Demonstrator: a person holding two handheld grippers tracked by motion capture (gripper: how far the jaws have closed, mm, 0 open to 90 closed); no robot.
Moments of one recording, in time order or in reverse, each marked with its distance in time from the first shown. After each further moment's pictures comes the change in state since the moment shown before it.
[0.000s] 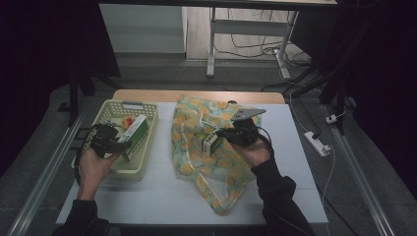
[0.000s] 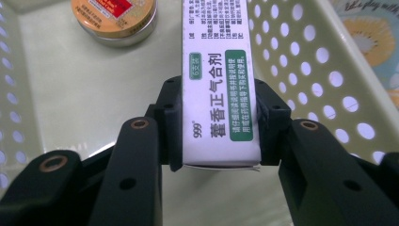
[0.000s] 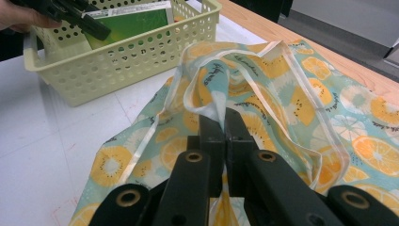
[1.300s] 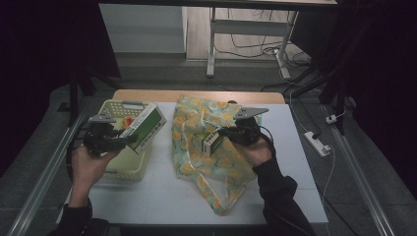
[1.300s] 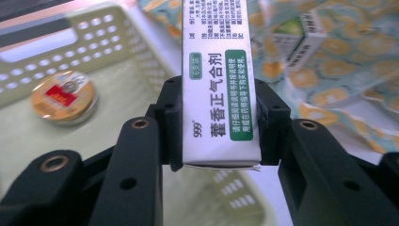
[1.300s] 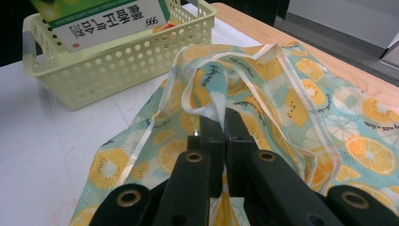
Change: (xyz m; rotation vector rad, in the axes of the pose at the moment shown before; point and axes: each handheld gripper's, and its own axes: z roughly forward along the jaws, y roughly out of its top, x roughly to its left) left arm -0.038 0.014 -0.068 -0.208 -0.204 0.147; right arm -0.003 0.001 -0.005 -0.012 -0.009 0.009
